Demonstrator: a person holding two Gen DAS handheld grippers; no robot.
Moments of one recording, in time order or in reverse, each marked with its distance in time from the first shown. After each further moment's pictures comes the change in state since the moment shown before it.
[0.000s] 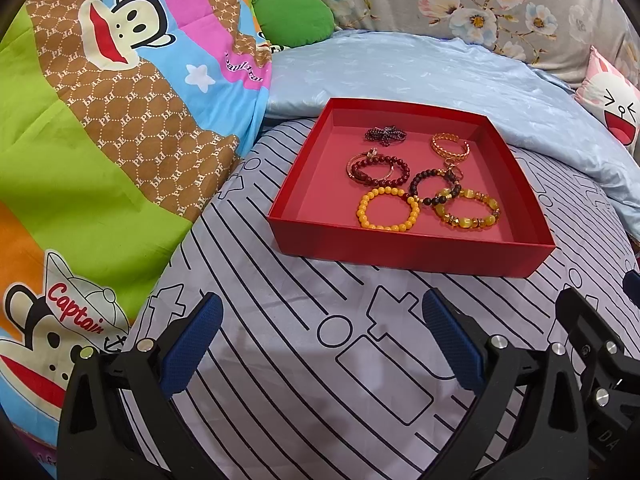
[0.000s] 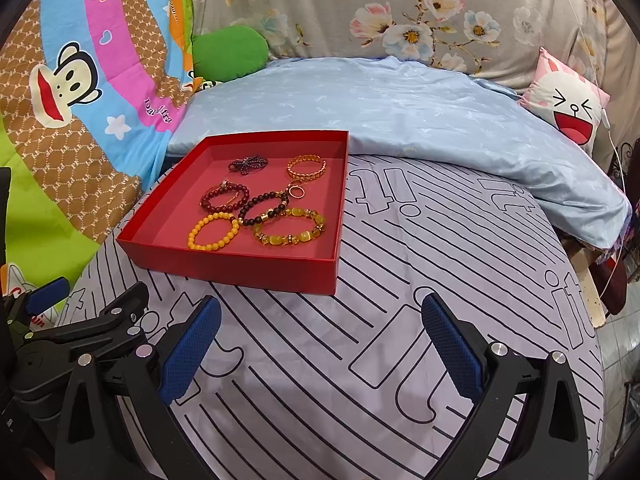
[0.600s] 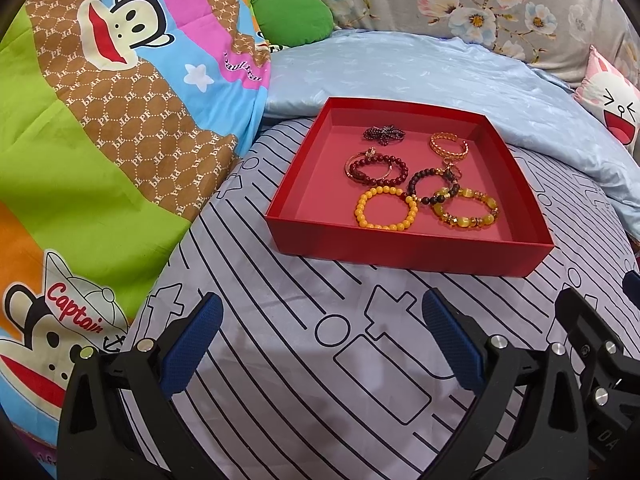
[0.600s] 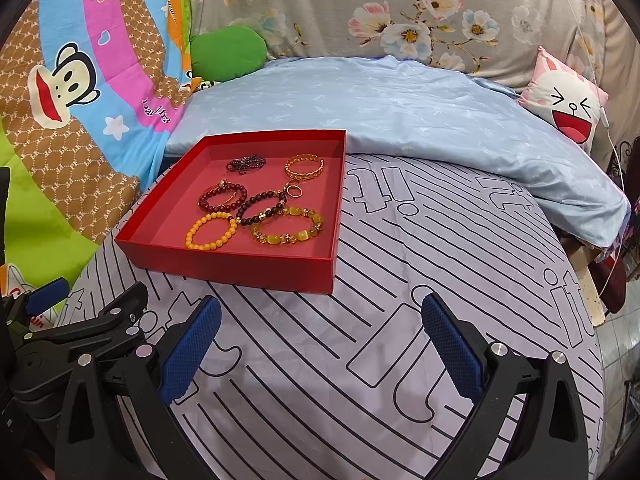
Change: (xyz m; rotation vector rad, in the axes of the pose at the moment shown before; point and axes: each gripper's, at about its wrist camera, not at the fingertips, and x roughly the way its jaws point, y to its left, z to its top) left arm 0.000 -0.001 0.000 0.004 -0.001 0.000; right arm 0.000 -0.001 -0.001 0.002 0.001 0.000
